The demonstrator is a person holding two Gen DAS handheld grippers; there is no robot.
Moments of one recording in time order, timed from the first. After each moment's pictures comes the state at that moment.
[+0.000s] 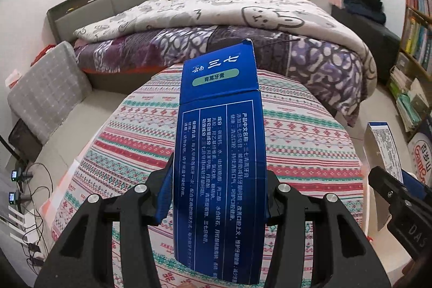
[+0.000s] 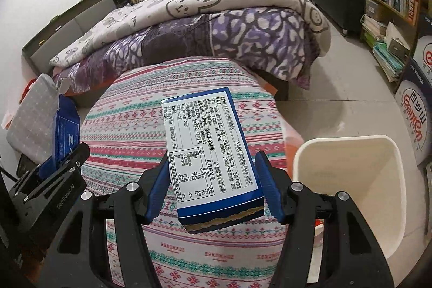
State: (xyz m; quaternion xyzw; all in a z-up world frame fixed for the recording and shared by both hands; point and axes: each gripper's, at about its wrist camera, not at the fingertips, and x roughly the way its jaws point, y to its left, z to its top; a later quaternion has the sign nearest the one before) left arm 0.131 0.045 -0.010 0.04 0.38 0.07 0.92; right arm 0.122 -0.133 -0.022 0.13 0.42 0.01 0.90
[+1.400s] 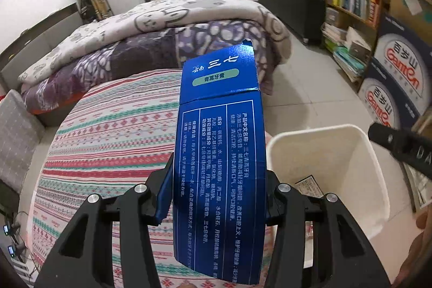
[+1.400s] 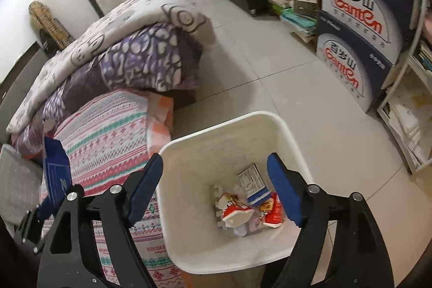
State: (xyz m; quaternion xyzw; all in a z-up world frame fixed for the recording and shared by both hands) left arm 0.095 -0.125 -0.029 0.13 0.39 -0.09 0.91; right arm 0.056 -0.308 -0.034 0.23 0.41 -0.17 0.87
